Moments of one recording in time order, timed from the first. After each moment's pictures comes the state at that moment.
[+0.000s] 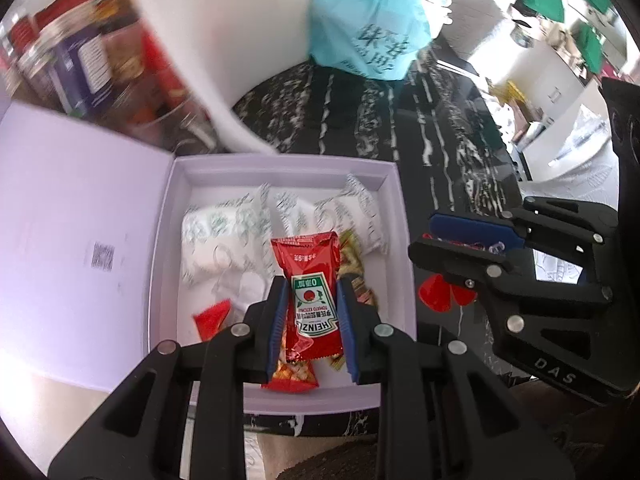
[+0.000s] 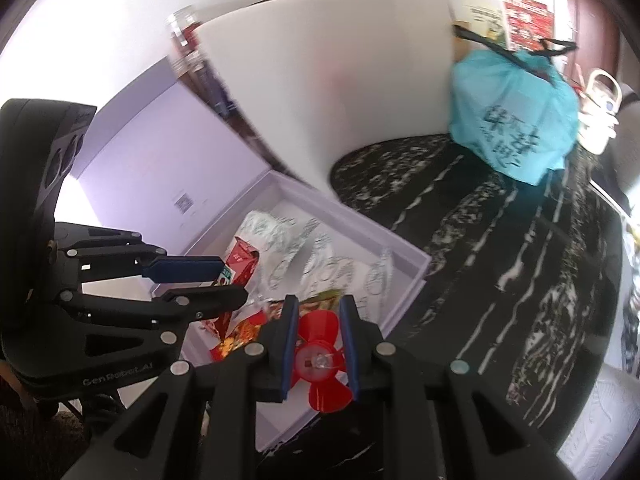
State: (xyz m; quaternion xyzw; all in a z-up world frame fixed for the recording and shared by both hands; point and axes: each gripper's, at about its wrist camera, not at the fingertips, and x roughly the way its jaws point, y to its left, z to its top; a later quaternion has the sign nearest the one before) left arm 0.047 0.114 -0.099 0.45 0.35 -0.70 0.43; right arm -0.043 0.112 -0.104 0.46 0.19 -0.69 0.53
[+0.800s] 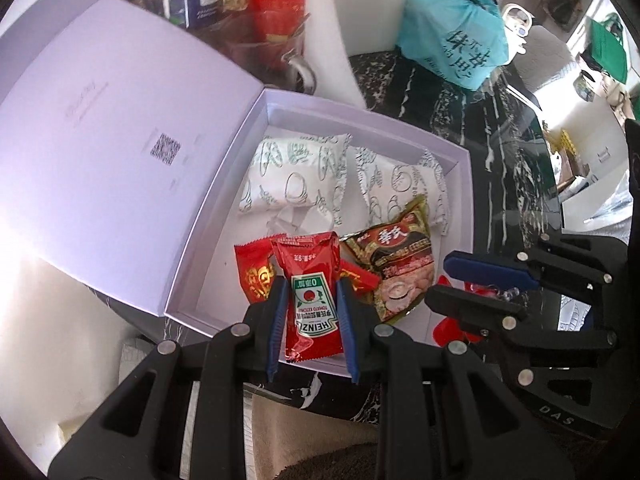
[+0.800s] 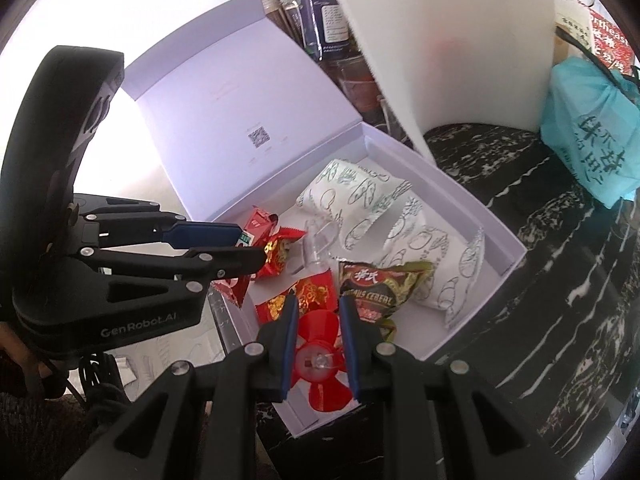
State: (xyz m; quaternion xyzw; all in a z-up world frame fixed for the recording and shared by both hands) left arm 0.091 0.144 -0.125 0.41 0.42 -0.62 0.52; right arm 0.000 0.099 -0.131 0.45 0.24 -0.59 0.62
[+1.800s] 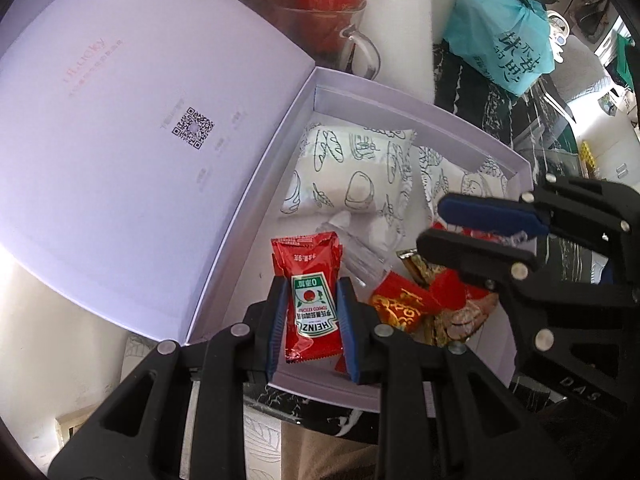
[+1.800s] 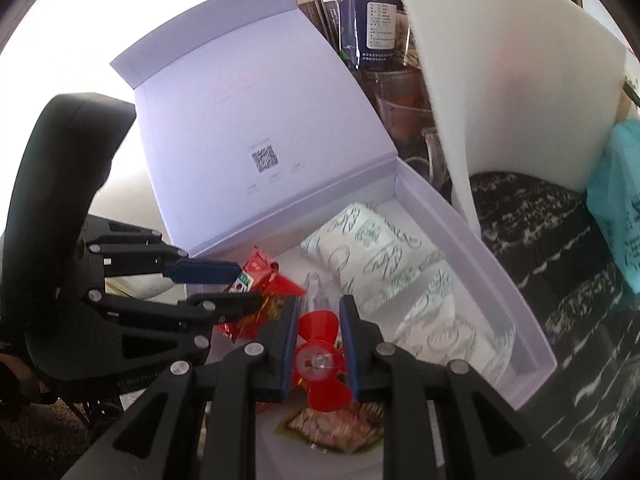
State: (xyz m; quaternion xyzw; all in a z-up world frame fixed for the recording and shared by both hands) left arm 0.120 0.119 -0.163 0.41 0.44 -0.59 0.55; right arm 0.000 0.031 -0.148 0.40 0.27 -0.57 0.67
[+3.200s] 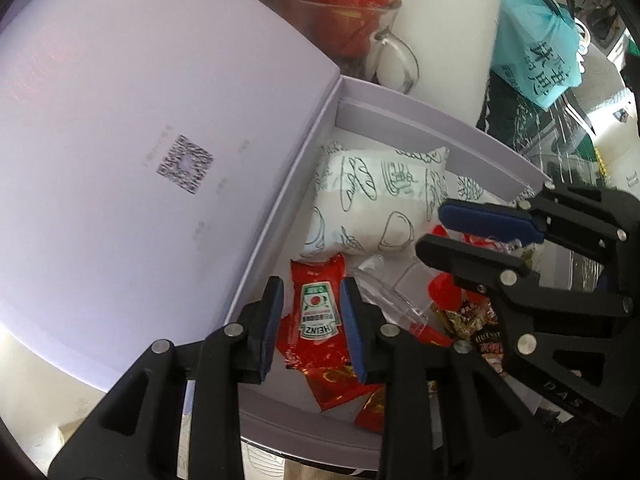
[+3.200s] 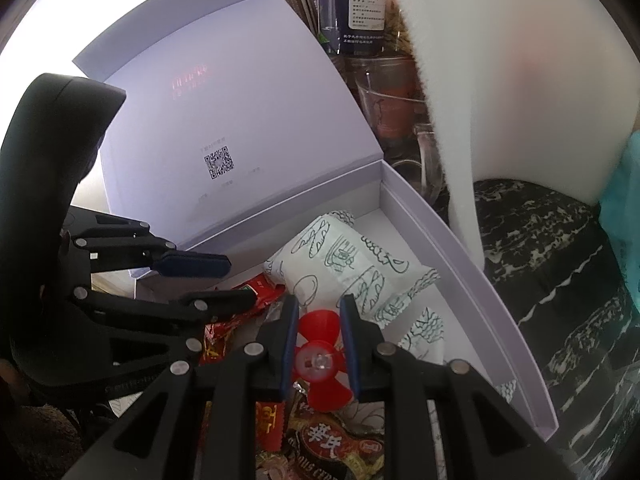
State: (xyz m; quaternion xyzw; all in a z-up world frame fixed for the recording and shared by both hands) left arm 0.123 0.082 -0.183 0.40 0.44 -0.57 0.57; right arm -0.018 -0.005 -0.165 0.39 0.28 -0.57 0.66
